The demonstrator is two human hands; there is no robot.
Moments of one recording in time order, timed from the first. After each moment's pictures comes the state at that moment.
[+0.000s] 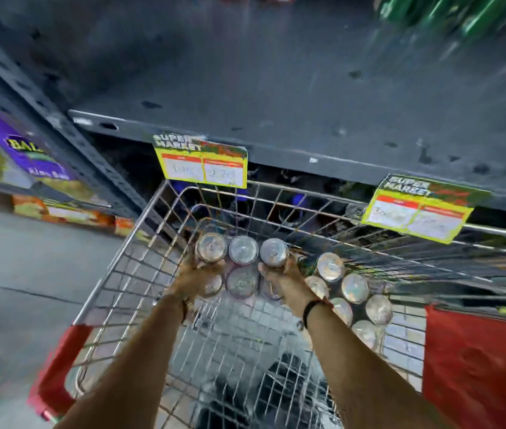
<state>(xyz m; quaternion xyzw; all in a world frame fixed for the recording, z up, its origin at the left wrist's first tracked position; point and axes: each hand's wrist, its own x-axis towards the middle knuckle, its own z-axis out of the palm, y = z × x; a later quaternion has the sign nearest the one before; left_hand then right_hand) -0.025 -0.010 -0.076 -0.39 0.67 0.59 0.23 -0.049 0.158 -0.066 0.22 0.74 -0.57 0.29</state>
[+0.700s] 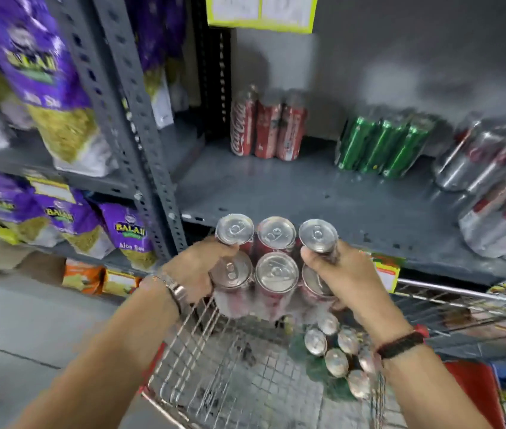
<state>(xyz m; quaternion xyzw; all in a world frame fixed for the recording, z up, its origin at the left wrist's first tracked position) 0.001 -0.033 0.210 -0.20 0.62 0.74 0.19 -0.012 0.165 0.215 0.03 0.92 -0.39 0.06</state>
